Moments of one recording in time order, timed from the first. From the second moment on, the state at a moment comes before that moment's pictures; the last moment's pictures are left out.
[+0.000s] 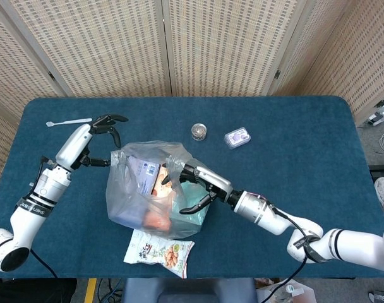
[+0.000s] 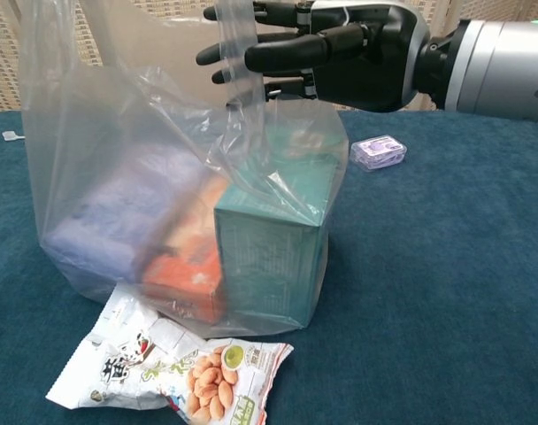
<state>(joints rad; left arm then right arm) -0.71 -0.99 -0.37 -1.78 1.31 0.98 -0.64 0.98 -1.32 0.09 -1.59 -1.62 0.95 1.47</state>
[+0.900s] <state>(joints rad) -0.69 -1.04 -0.39 -1.79 1.27 1.09 -0.57 0.98 -1.33 0.10 -1.59 -1.61 0.96 1.47</state>
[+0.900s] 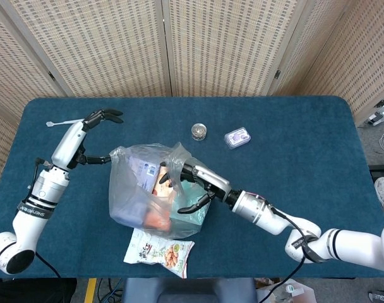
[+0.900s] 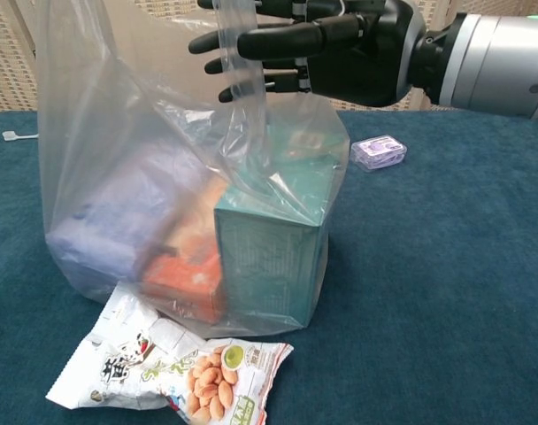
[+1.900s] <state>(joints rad) -0.64 -0.96 -0.43 -1.86 1.22 1.11 -0.59 1.08 -1.46 0.18 -1.56 -1.59 0.93 1.48</state>
